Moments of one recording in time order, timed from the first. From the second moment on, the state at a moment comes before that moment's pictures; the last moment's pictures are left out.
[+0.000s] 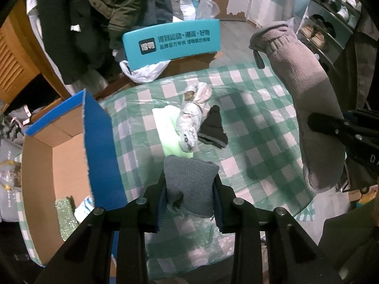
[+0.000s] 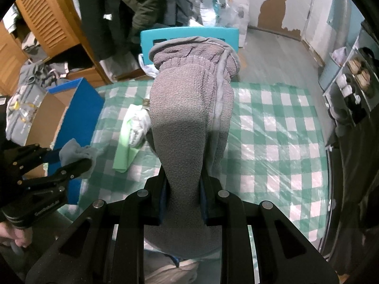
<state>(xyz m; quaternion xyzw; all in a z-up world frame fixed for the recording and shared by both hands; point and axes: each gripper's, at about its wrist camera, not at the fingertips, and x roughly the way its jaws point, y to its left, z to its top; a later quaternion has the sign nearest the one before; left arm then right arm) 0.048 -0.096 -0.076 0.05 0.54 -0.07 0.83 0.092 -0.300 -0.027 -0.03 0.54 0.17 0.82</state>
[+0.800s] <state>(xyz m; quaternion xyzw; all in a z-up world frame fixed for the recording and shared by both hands) 0.027 -0.038 -0.056 0.03 0.53 -0.04 0.85 0.079 -0.221 -0.011 -0.07 0.53 0.23 0.81</state>
